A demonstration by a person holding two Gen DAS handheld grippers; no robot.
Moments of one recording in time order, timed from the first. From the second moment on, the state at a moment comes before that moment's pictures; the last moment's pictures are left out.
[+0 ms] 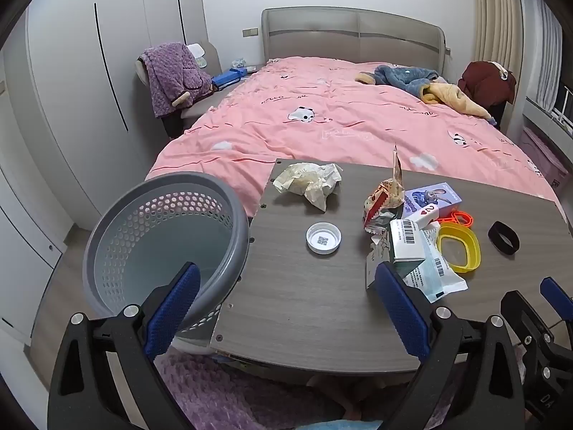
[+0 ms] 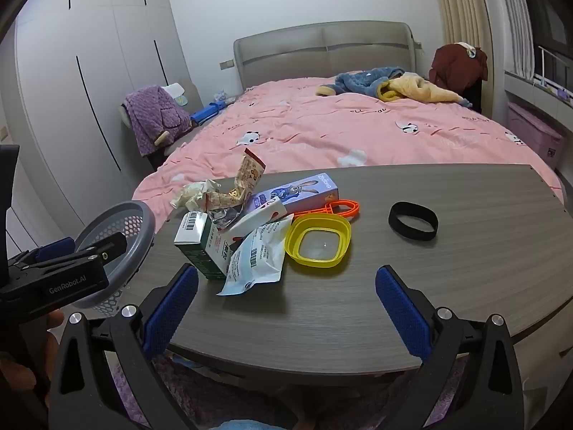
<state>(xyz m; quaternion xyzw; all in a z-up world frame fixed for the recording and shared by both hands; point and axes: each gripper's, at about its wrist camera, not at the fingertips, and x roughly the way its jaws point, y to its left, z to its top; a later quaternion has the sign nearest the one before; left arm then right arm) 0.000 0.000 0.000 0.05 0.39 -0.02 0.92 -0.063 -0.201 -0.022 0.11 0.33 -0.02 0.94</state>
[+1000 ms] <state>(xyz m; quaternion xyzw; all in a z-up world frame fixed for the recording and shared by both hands) -0.023 0.014 0.018 0.04 0.36 -0.02 0.93 -0.078 -0.192 -0.008 0.10 0.30 -0.01 0.95</state>
